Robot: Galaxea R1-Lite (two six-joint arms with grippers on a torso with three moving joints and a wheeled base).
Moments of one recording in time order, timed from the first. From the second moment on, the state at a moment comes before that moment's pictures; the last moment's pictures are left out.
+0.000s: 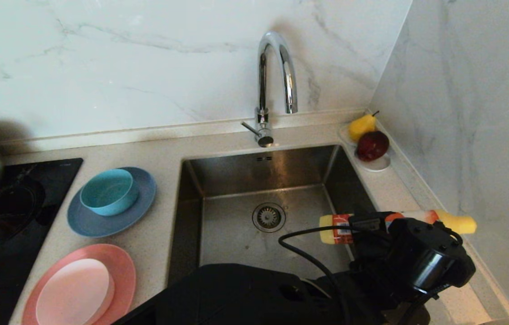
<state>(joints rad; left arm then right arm) -1.17 2.52 -1.84 -0.46 0.97 1.02 0.01 0.00 0.00 0.00 0.01 0.01</state>
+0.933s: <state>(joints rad) -1.16 2.61 -1.91 -0.46 1.01 1.11 0.01 0.00 0.00 0.00 0.01 0.01</state>
